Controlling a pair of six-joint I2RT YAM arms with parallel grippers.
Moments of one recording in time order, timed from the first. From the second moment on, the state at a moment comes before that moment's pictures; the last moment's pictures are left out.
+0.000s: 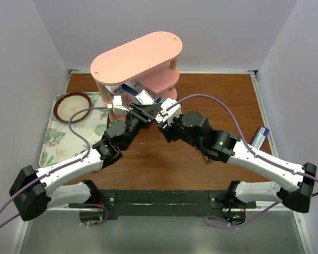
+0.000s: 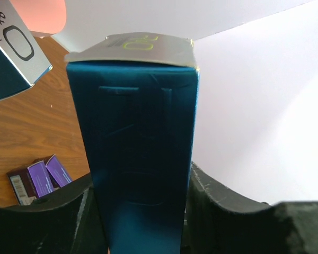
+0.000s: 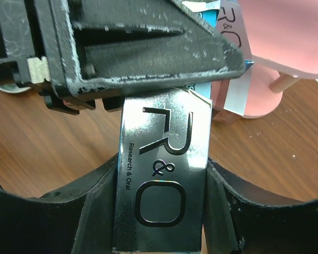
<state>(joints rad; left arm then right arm) -0.85 1.11 0.69 0.53 -0.36 -1.24 1.04 1.16 1.12 -0.33 0.28 -0.06</state>
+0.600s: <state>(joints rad) -0.85 0.93 0.71 0.36 -0.37 -0.89 0.91 1.13 1.14 -0.45 0.34 -0.07</state>
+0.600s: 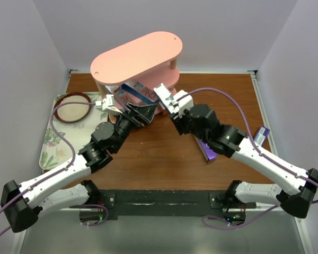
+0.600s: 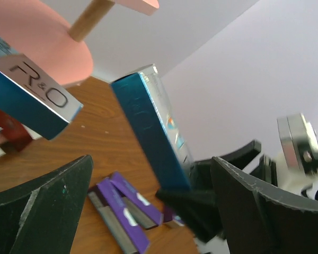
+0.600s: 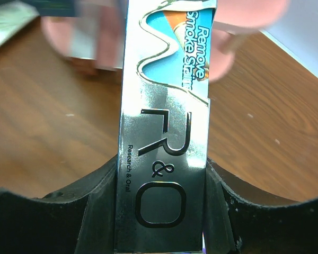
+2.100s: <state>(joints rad) -0.58 0.68 0.74 0.08 -0.35 -0.06 0.53 1.76 1.56 -0.24 -0.02 -0.20</state>
